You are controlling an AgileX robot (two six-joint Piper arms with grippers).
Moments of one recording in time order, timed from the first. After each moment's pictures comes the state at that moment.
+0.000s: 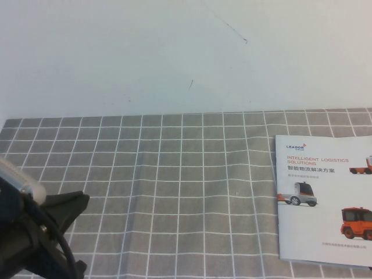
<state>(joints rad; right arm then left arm) 0.17 0.28 -0.51 0.30 0.89 -0.57 -0.49 0.72 -0.53 -0.19 0.29 0.27</state>
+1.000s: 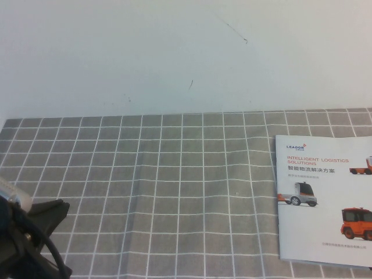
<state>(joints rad) 0.17 0.19 -0.40 0.34 0.86 -0.57 -0.40 0.69 -0.49 -0.14 0.32 0.26</state>
